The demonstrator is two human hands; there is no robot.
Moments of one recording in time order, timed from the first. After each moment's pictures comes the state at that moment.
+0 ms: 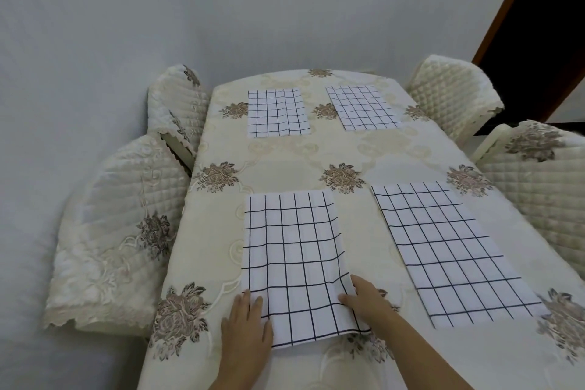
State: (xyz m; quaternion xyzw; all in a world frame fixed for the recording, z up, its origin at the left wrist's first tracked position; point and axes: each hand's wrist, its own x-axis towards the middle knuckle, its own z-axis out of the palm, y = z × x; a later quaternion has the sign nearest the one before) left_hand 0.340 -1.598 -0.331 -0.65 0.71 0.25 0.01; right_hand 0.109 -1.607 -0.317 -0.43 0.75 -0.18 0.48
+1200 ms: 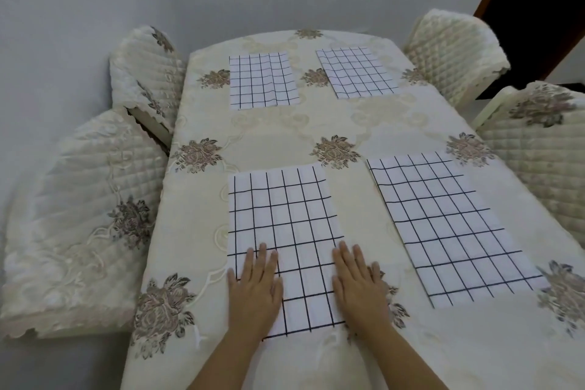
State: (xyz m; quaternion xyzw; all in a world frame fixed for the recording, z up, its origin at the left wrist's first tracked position) left_hand 0.315 -1.644 -0.369 -0.60 0.79 0.12 -0.04; right_hand 0.113 -1.591 -0.390 -0.65 0.75 -0.10 0.05
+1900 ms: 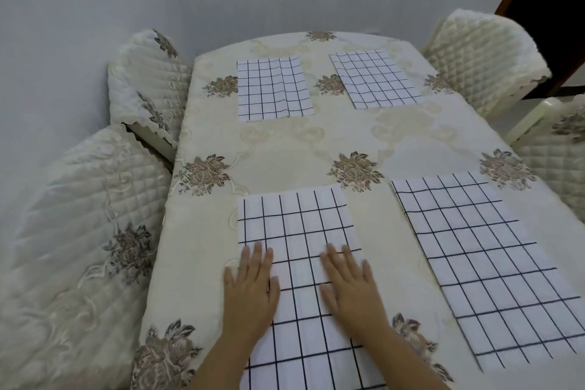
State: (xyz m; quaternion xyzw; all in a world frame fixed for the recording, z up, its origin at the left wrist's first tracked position) left_hand 0.329 -1.728 -0.376 -0.59 0.80 0.10 -0.05; right_hand 0.130 -1.674 -0.386 -0.70 0.70 -0.09 0.07
